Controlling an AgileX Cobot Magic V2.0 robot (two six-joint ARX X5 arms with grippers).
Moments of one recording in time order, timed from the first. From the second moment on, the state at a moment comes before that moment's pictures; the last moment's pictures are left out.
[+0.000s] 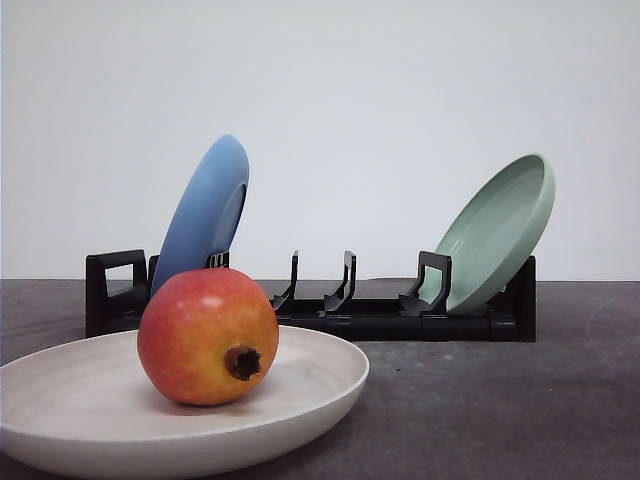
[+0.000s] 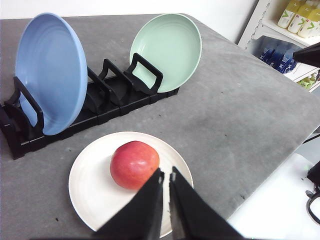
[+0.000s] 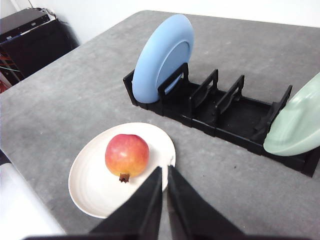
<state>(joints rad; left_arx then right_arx) -1.29 0.27 0.79 -0.91 -0.45 -0.42 0.68 0.42 0.72 -0.64 -0.13 0.22</state>
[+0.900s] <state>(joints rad) -0.82 0.21 0.62 -0.80 -0.47 -0.21 0.68 0.42 0.72 -0.64 -0.13 0.22</state>
